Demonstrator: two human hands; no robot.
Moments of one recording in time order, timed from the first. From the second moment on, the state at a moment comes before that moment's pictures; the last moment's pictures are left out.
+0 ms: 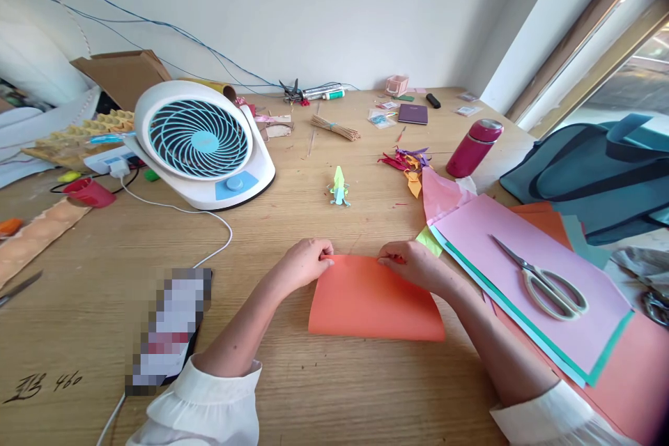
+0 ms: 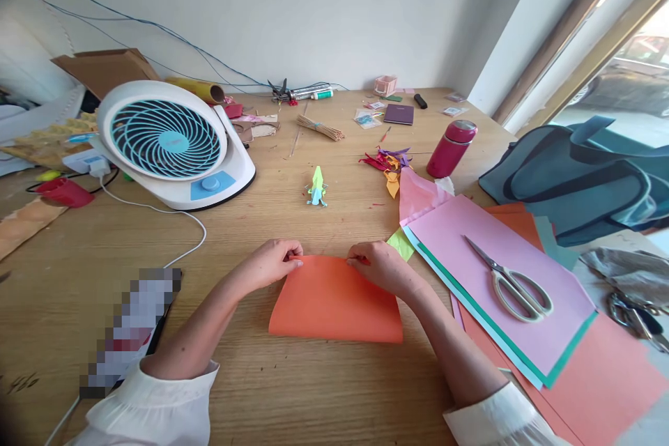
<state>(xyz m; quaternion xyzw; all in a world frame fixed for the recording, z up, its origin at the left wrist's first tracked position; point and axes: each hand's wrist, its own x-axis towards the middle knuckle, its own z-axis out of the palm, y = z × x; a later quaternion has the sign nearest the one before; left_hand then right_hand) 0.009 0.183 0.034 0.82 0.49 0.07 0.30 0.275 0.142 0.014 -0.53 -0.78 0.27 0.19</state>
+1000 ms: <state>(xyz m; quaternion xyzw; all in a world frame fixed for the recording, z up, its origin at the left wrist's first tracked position) 0.018 0.152 0.088 0.81 0.49 0.19 0.26 0.280 0.143 0.023 -0.51 -0.63 0.47 0.34</state>
